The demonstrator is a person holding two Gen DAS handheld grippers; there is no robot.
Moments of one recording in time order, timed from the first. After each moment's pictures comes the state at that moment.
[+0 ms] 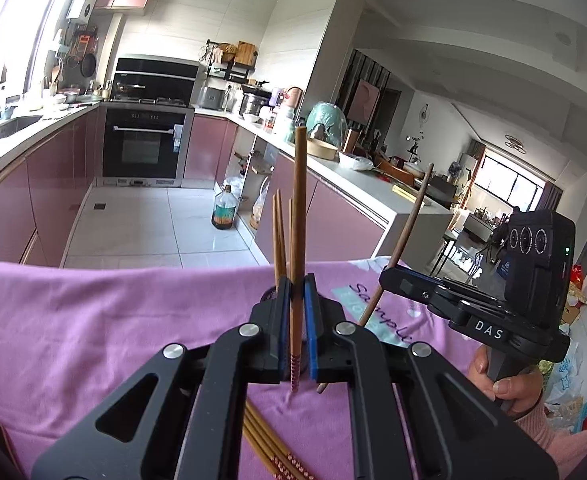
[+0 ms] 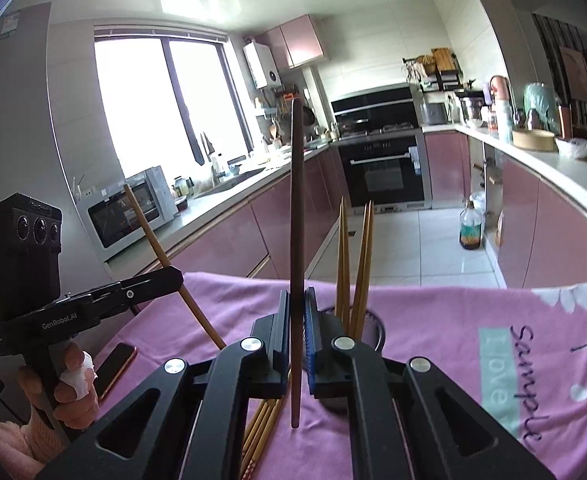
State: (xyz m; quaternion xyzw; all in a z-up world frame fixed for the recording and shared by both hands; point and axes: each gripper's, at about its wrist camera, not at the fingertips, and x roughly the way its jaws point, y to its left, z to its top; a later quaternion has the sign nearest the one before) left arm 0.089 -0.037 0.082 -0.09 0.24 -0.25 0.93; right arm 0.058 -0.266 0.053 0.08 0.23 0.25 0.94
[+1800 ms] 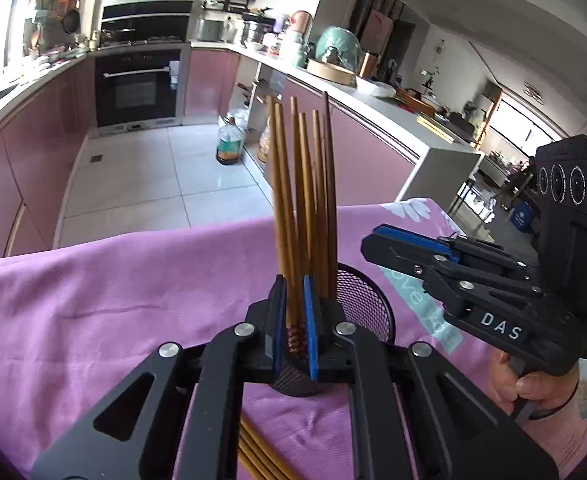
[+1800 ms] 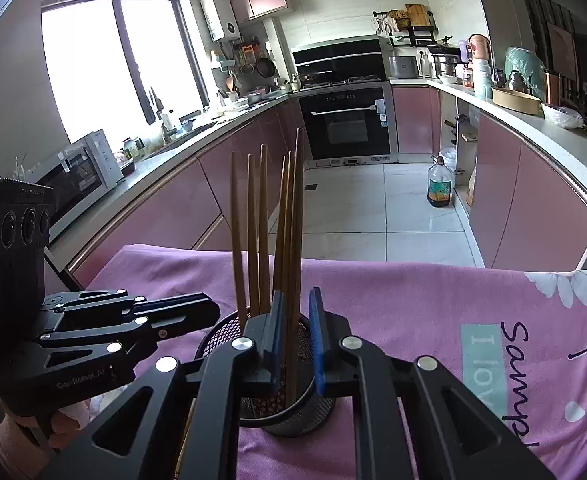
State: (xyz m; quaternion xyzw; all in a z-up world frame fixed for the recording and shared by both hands) left arm 0.201 -0.089 0.023 -0.04 0.37 -0.25 0.90; right arm 0.133 -0.250 0.009 0.06 0.33 0.18 0.92
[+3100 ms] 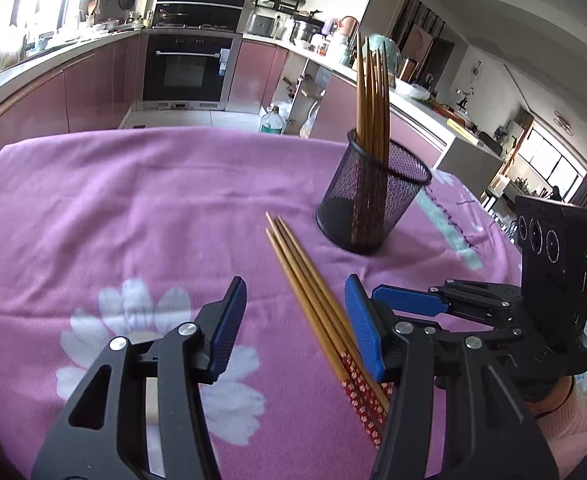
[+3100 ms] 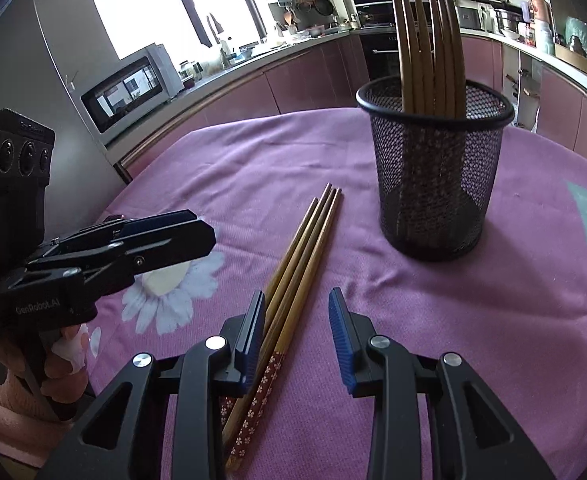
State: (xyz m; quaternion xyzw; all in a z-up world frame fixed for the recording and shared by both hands) left arm 0.078 -0.004 -0.056 -0.08 0.38 -0.18 0.90; right arm 0.046 -0.179 -0.077 0.03 0.42 0.28 0.86
